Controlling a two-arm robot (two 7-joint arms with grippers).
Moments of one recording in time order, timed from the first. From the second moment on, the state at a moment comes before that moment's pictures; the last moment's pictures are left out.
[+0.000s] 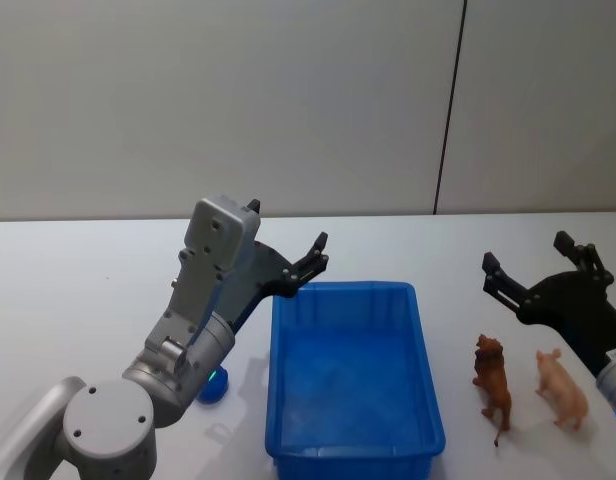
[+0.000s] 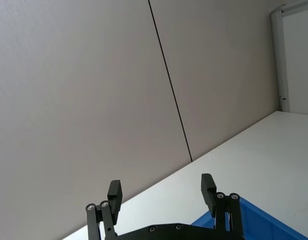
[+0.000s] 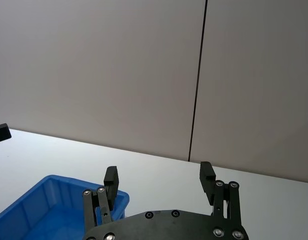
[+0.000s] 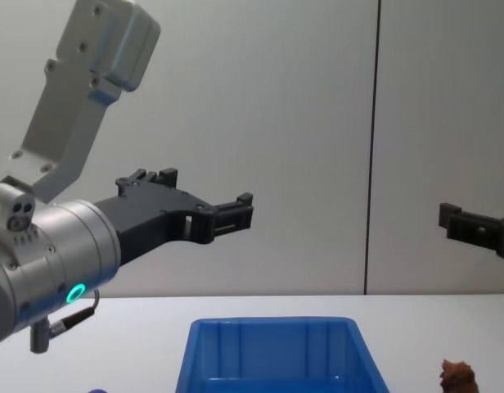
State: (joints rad) left arm -0.24 0.38 0.45 -1.63 -0.20 0.01 -0.01; right arm -0.01 0.34 -0.23 -1.77 0.29 0.03 0.07
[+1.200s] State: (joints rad) left arm -0.24 0.38 0.45 -1.63 -0.20 0.01 -0.01; right arm -0.05 0.35 -0.18 -1.75 0.33 0.27 -0.09
